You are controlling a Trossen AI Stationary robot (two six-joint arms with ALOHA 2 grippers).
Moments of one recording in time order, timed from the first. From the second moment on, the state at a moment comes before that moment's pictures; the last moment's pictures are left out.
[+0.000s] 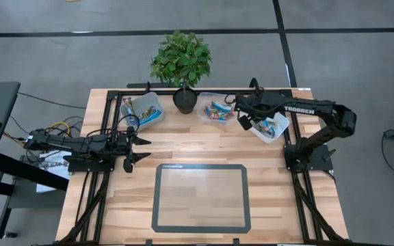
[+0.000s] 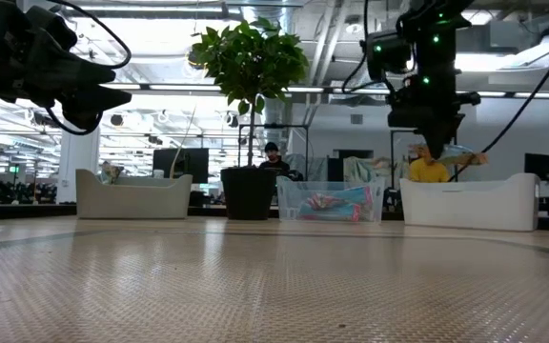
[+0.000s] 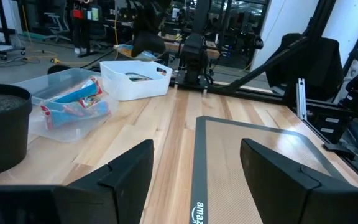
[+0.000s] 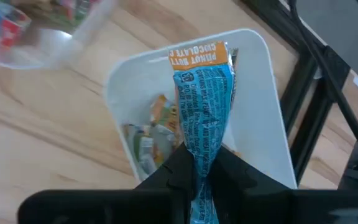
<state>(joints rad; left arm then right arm) -0.17 0.12 0.01 0.06 -0.23 -0.17 -0.40 1.48 1.12 -1.20 0.42 0.57</state>
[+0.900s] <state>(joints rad) -0.17 0.12 0.01 0.06 -0.22 -0.23 -0.22 1.13 0.75 -0.57 0.30 0.30</state>
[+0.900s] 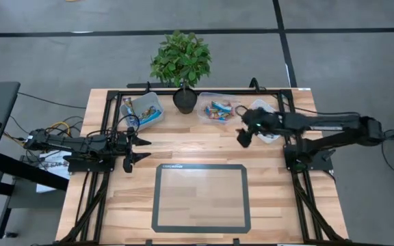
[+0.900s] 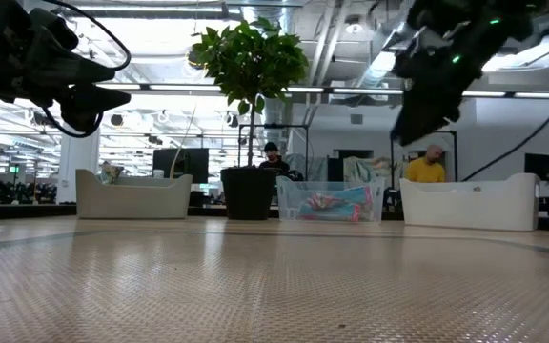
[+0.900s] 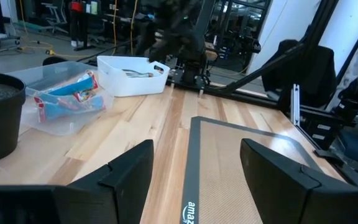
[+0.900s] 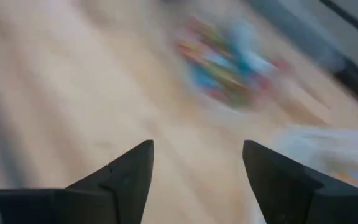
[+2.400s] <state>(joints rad) -0.17 0.12 0.01 0.07 -0.33 -0.22 -0.08 0.31 0.01 0.12 -0.06 0.15</state>
